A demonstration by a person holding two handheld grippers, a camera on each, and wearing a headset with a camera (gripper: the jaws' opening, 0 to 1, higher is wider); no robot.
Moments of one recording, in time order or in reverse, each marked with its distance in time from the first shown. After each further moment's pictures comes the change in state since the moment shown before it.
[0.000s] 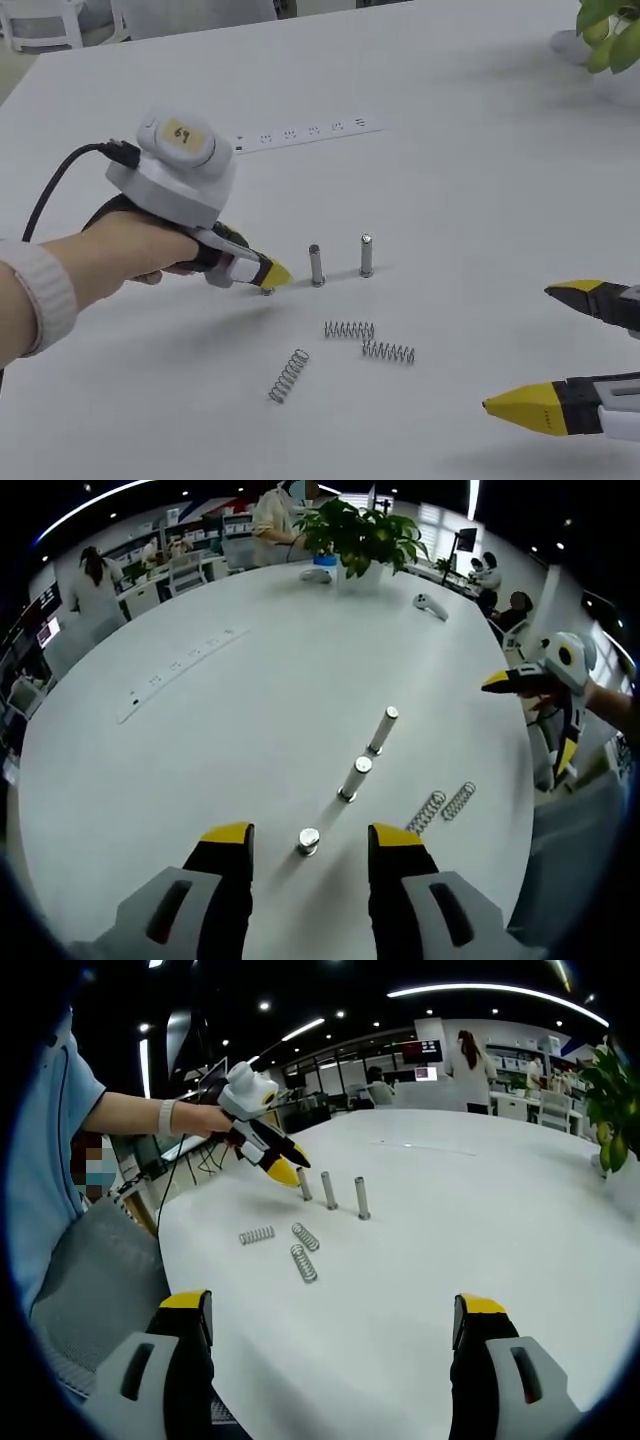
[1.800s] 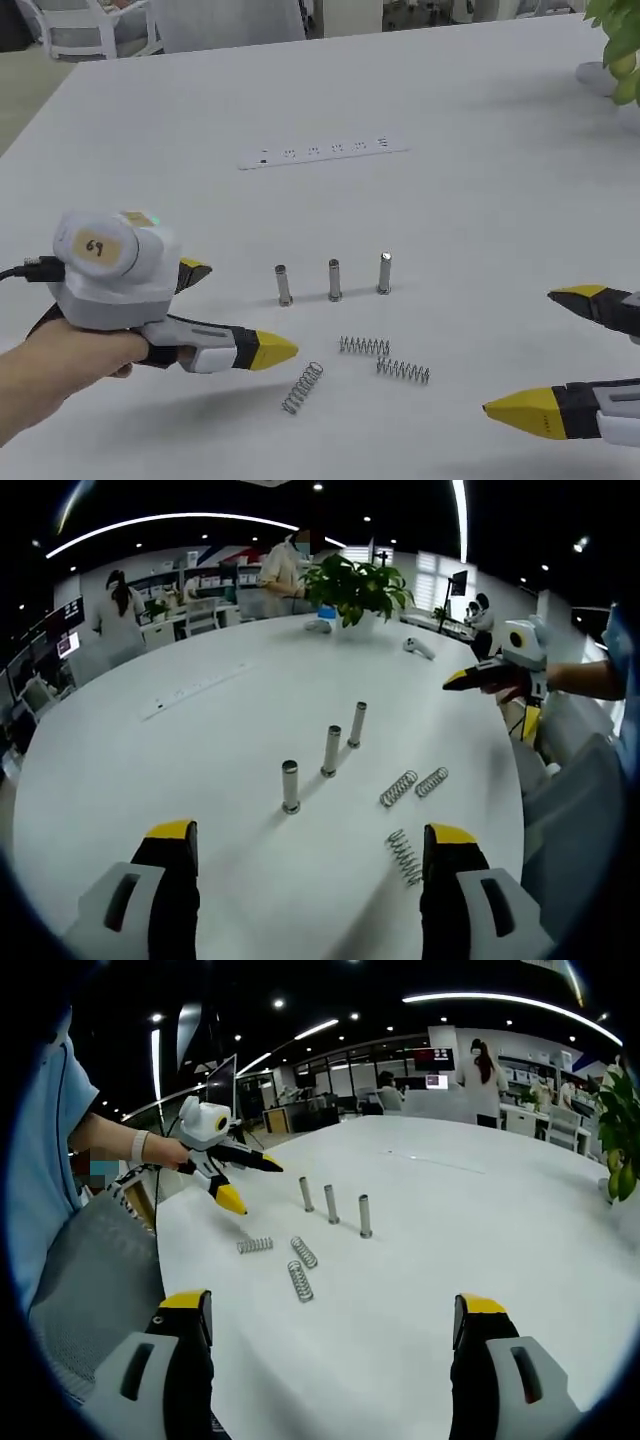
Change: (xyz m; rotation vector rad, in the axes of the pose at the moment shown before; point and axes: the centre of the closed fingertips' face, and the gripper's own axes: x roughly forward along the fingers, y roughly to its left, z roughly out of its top) left arm -0.042 -0.017 -0.041 -0.031 -0.266 0.030; right arm 0.011 -0.003 0.021 -0.070 -0.005 0.015
